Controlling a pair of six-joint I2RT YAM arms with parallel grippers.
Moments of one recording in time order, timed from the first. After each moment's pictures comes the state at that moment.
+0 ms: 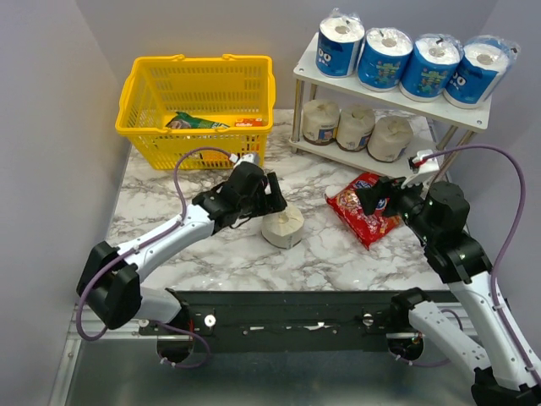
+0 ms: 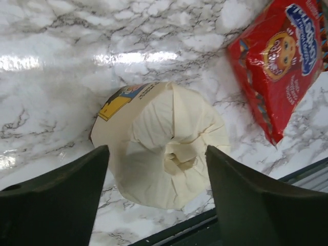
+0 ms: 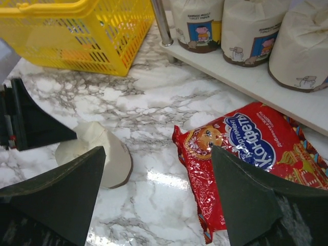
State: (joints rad) left arm -0.71 1.35 0.95 -0.34 -0.07 -0.81; right arm 0.35 0.65 0.86 -0.42 -0.03 0.21
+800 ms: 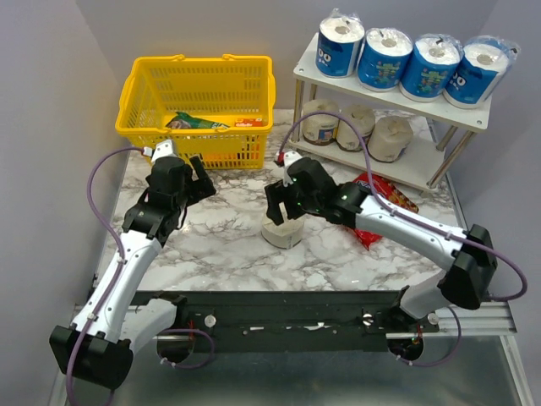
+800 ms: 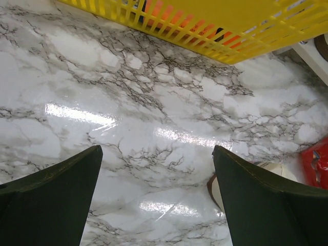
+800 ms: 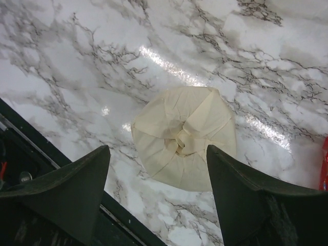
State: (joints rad) left arm -0.27 0.97 0.95 -0.56 -0.23 -0.54; right arm 0.90 1.44 1.24 -0.46 0.07 0.31
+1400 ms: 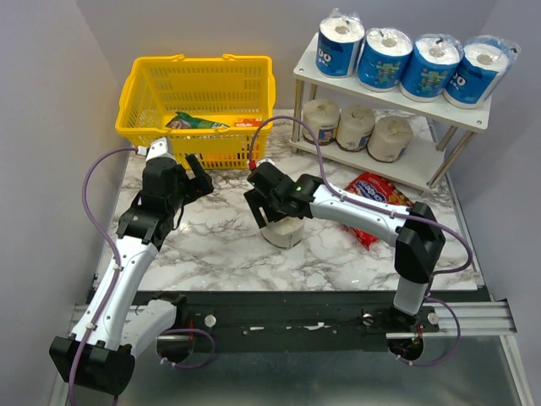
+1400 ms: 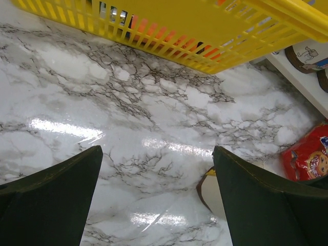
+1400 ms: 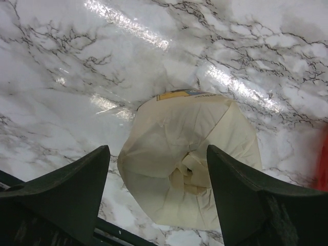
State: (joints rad) left arm -0.23 0.92 0.95 -0.53 -0.15 -0.53; right arm 0.99 1.82 1.54 -0.70 0.25 0.37
